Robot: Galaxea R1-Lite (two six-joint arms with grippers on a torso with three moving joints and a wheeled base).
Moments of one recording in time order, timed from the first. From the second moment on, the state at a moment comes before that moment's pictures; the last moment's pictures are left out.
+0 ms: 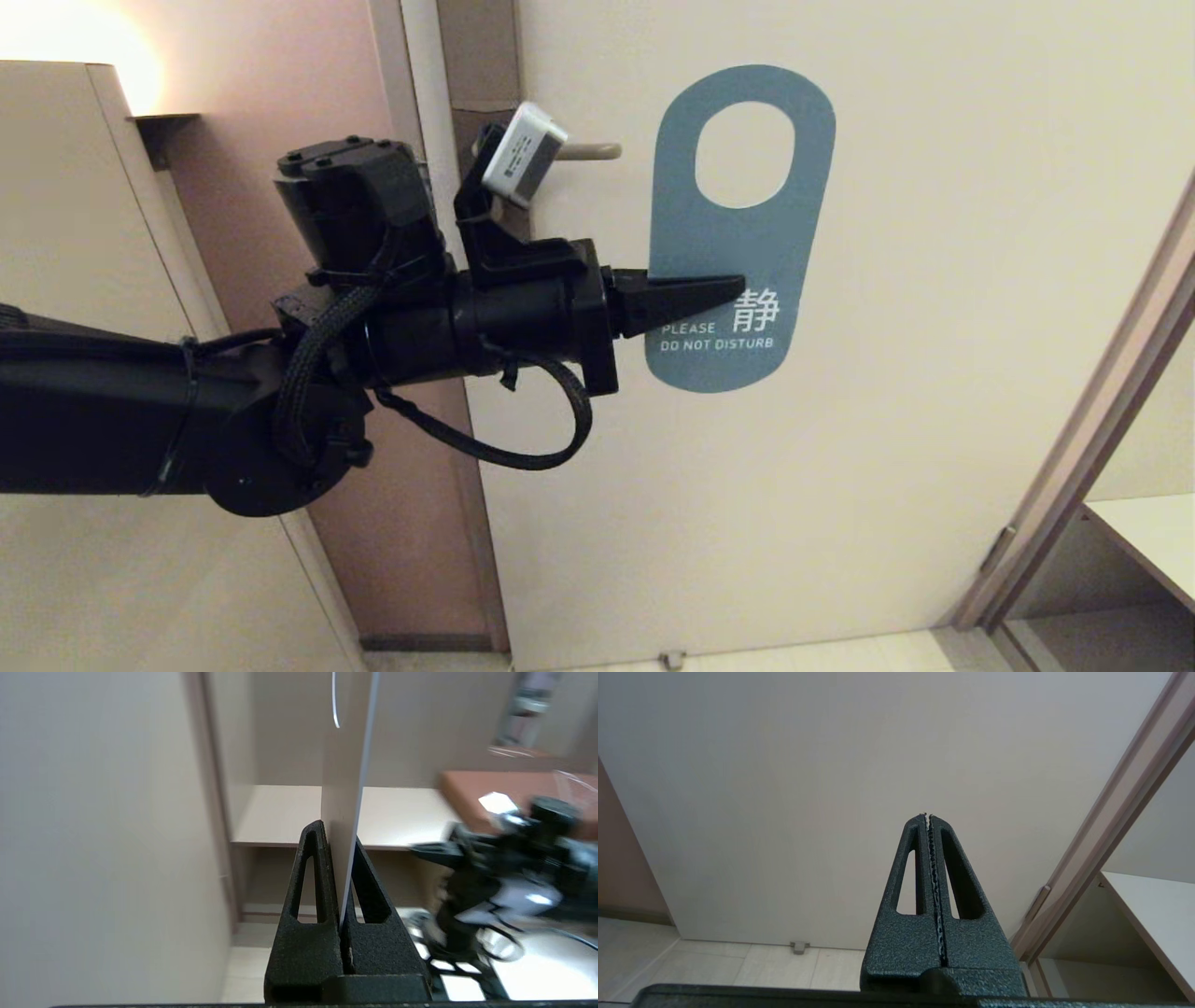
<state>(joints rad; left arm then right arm) -0.66 1.81 -1.12 -0.87 -0.85 -0.19 0.00 0.00 0.00 0.00 0.02 -0.11</state>
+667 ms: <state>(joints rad) -0.69 1.75 -1.05 -0.88 -0.99 -0.25 0.00 0.00 0.00 0.00 0.02 -0.10</state>
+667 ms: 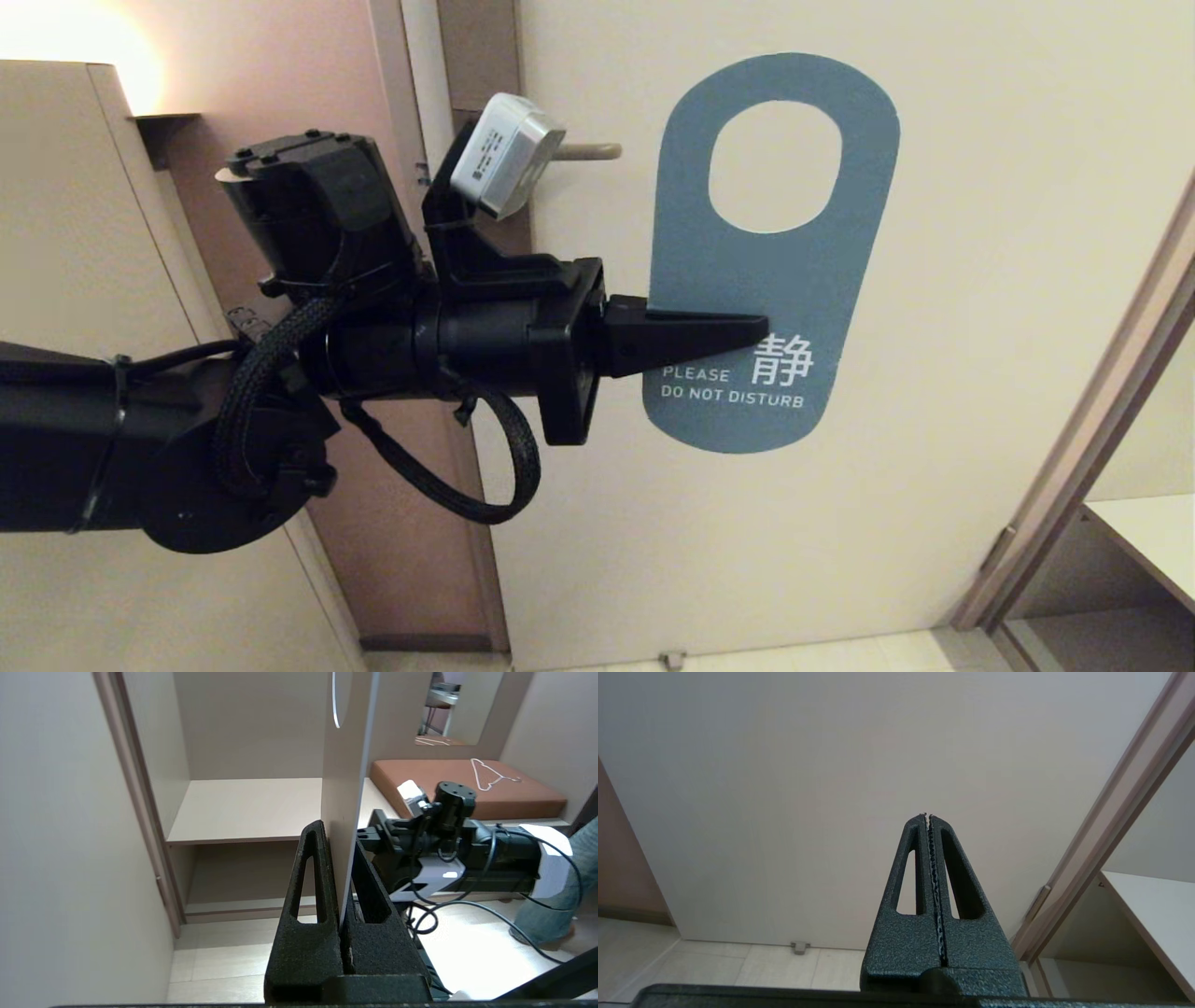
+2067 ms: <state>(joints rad) -0.75 1.78 -1.01 -0.95 -1.00 -0.28 0.00 0.19 -0.28 0.10 0.23 -0.11</state>
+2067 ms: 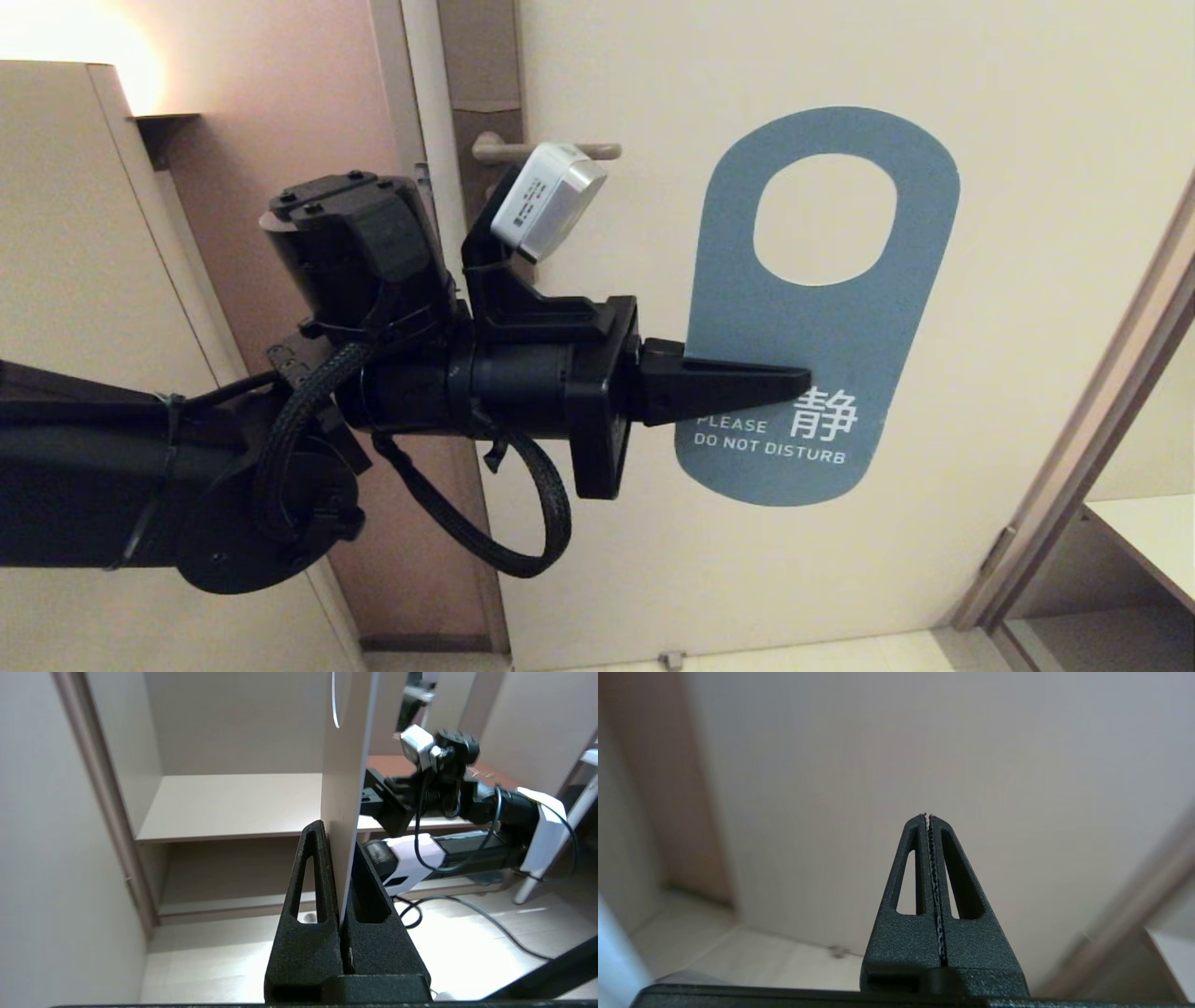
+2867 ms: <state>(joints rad) -0.87 2.05 -1.14 -1.27 -1.04 -0.45 0.00 0.58 -0.42 0.10 0.56 -0.11</state>
